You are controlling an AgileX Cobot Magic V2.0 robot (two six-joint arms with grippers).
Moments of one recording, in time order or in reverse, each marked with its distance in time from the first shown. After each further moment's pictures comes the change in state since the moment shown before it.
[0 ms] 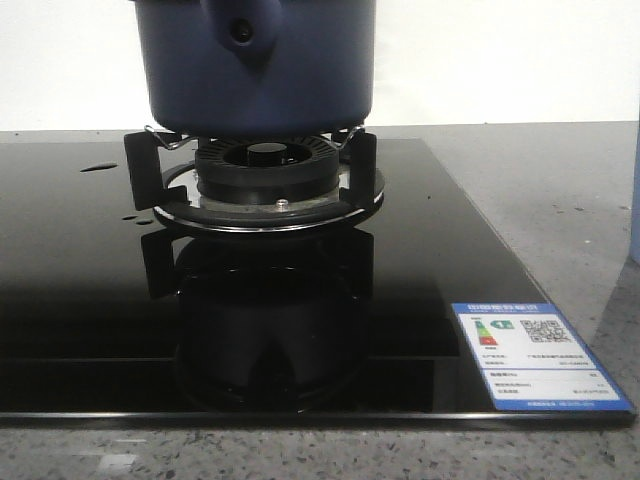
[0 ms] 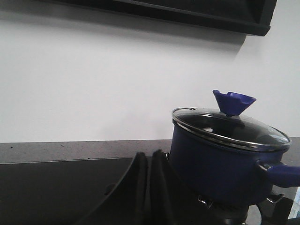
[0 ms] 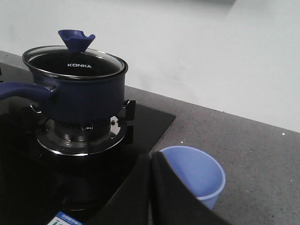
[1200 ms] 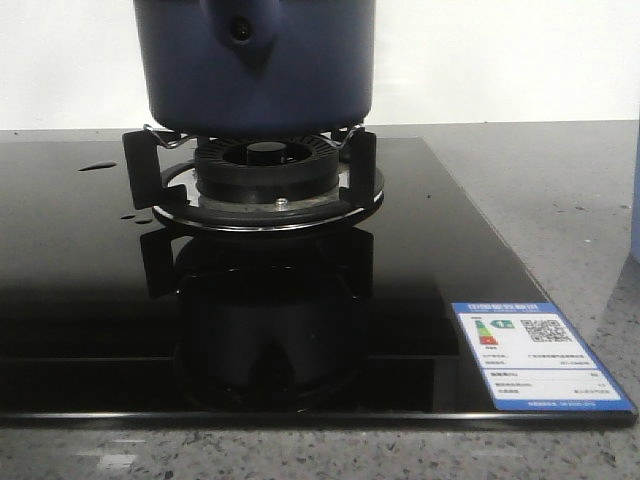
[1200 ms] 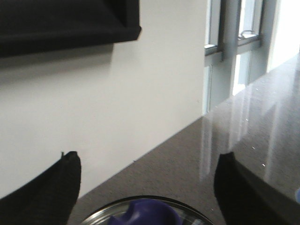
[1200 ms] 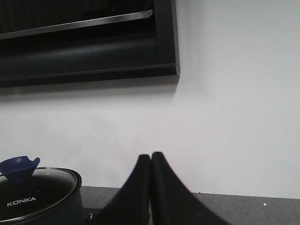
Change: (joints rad) left arm -0.114 0.960 -0.776 -0.053 0.431 0.236; right arm 0.000 0.266 0.000 0.139 -0.590 0.002
